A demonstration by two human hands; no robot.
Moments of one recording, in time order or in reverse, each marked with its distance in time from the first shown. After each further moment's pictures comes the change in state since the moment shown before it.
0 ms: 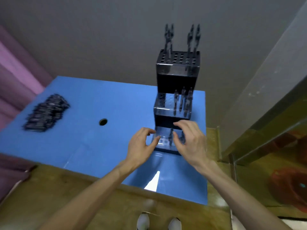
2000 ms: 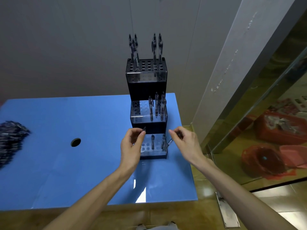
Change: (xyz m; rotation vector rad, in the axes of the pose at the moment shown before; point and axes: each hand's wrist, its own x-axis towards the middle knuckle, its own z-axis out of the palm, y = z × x) left_hand 0.020 0.041 0.006 -0.767 -0.004 -0.178; right_hand -0.008 0.021 -0.028 0.317 -0.123 0.575
